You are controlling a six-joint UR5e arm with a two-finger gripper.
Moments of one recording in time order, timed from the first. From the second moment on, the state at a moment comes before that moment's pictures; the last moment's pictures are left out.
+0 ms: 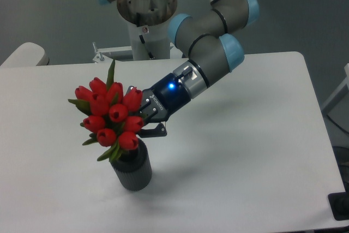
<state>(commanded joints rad) 2.56 -1.92 -1.83 -0.77 0.19 1.29</state>
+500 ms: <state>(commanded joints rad) 2.58 -1.96 -1.84 -0.77 0.19 1.36</state>
